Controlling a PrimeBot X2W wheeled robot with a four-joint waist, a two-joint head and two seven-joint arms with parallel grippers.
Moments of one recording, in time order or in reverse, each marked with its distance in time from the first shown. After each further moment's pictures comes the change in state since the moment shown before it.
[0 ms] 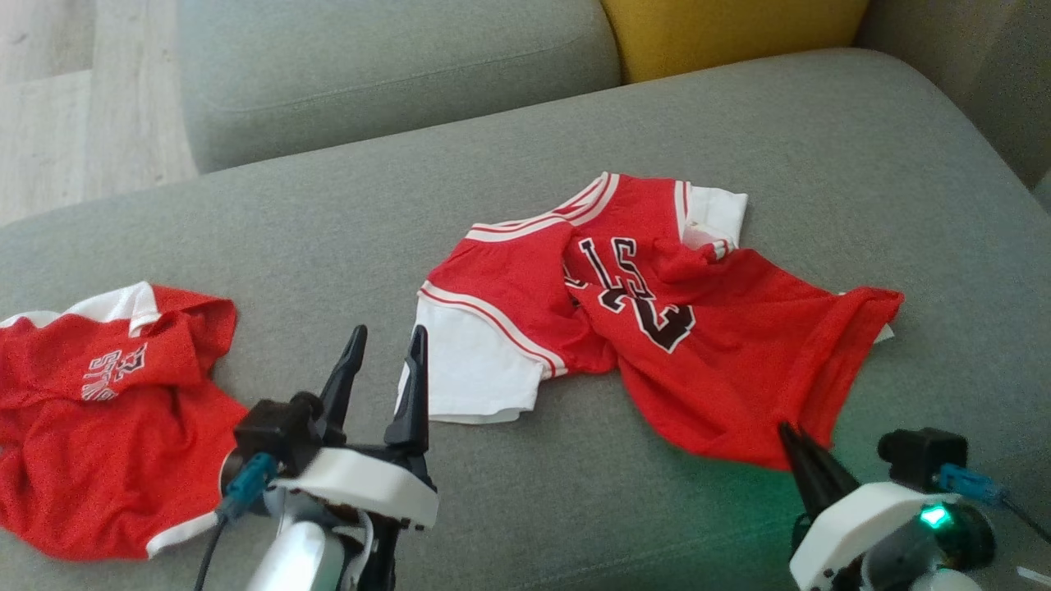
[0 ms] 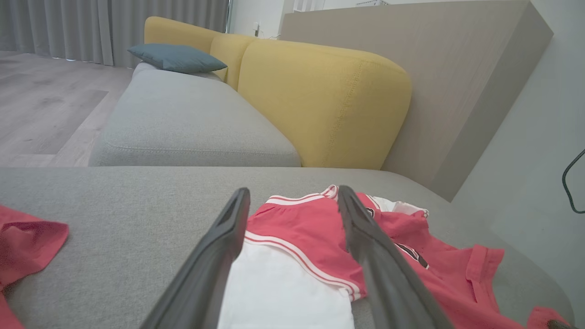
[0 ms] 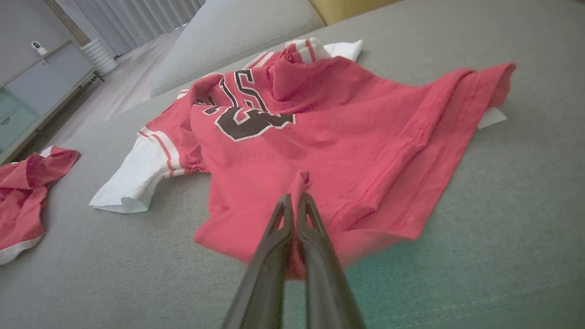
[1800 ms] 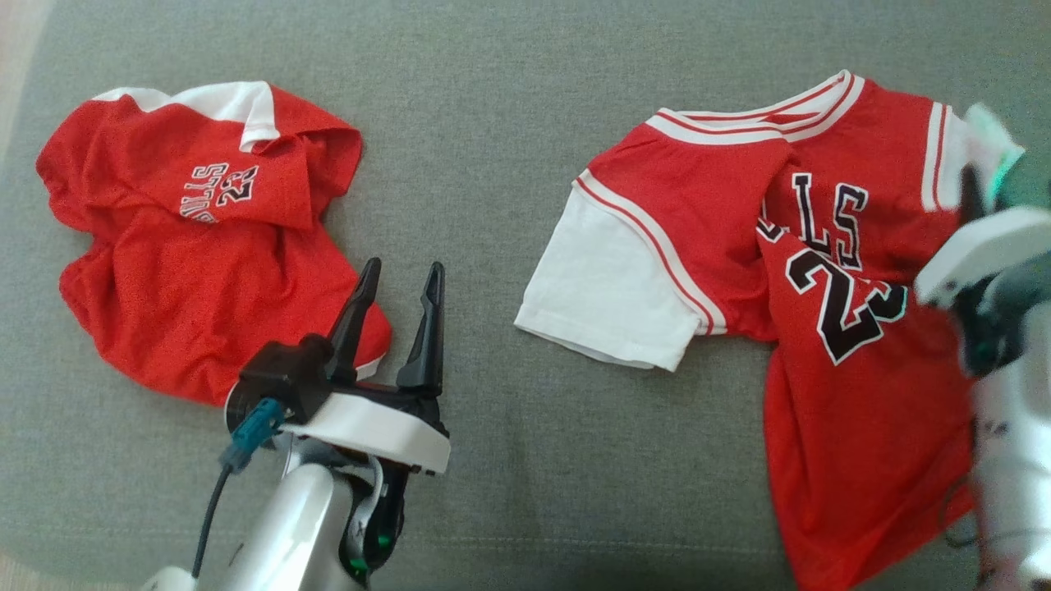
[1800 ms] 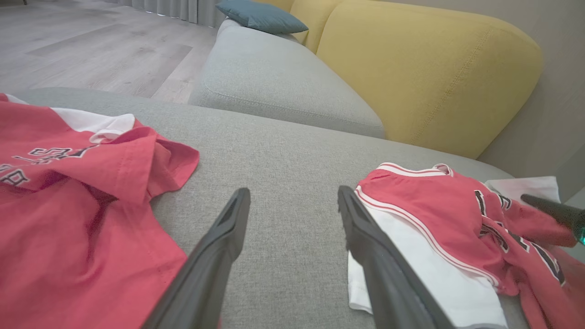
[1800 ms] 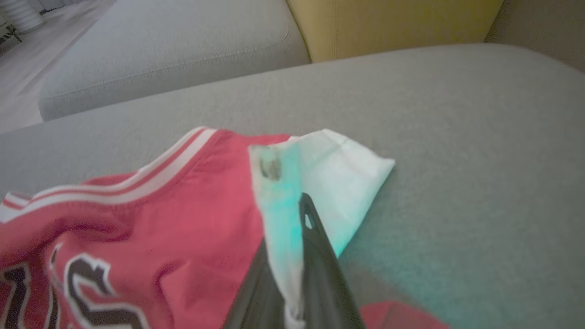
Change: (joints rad) left arm -0.115 0.000 -0.029 -0.008 0.012 -0.011 0.000; right arm -0.693 -0.026 -0.396 0.556 -0.297 0.000 -0.087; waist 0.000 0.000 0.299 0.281
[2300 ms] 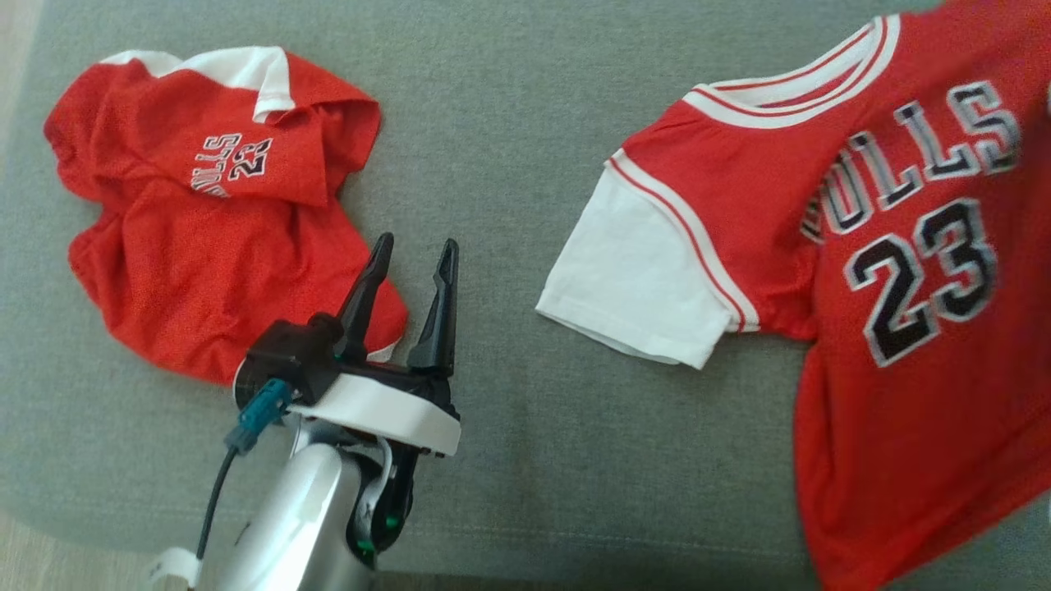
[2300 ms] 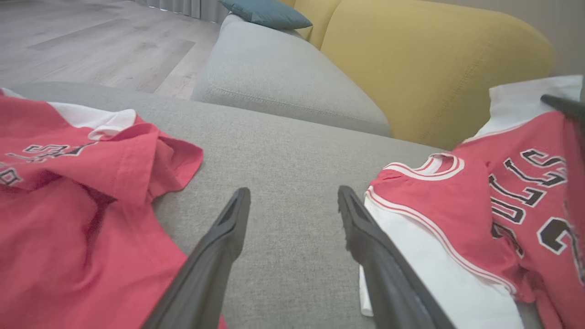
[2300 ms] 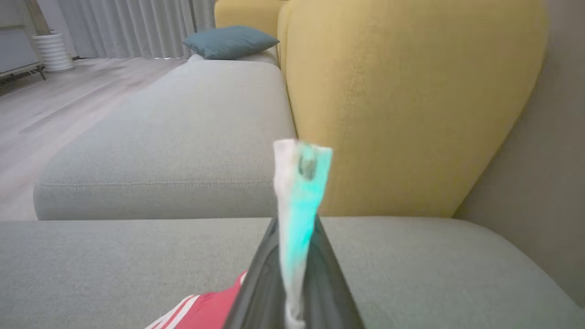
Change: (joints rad) left arm -0.044 -0.001 -0.027 -0.009 -0.011 0.000 0.000; right arm -0.310 -0.152 0.058 0.044 -0.067 0.000 -0.064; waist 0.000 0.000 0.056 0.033
